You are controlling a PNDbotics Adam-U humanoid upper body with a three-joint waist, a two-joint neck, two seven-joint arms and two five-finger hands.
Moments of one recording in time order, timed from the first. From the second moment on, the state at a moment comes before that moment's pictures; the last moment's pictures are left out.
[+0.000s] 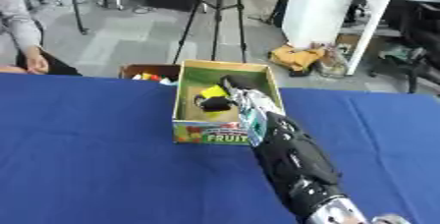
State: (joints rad) left arm -0.29 0.23 0.21 -1.98 -0.07 -0.30 0.13; right arm -1.35 -0.20 -0.07 -0.52 1.00 0.18 0.18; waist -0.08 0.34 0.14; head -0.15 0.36
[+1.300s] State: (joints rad) left arm -0.30 0.22 0.20 -1.98 -0.07 -0.31 0.12; right arm -1.33 -0.18 -0.09 -0.52 1.02 0.32 0.13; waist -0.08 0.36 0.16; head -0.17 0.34
